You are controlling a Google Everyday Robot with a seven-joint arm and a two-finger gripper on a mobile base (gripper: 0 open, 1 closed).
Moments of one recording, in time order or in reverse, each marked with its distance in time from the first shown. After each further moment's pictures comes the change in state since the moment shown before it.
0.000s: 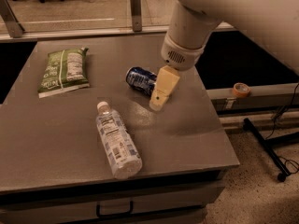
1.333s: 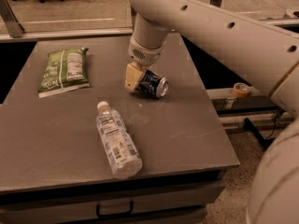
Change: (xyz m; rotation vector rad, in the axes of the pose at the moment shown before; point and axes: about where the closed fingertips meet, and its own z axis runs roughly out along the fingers) arm -0.101 -0.032 0.078 -0.031 -0.059 0.066
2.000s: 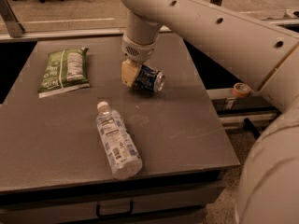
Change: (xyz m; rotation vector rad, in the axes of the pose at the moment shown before) arm -0.016 0.004 -0.003 0.012 0.019 -0.075
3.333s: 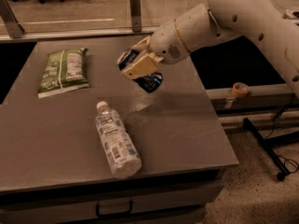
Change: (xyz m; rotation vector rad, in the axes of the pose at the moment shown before) arm -0.001 0.055 -0.088 -0.286 -0.730 -0.274
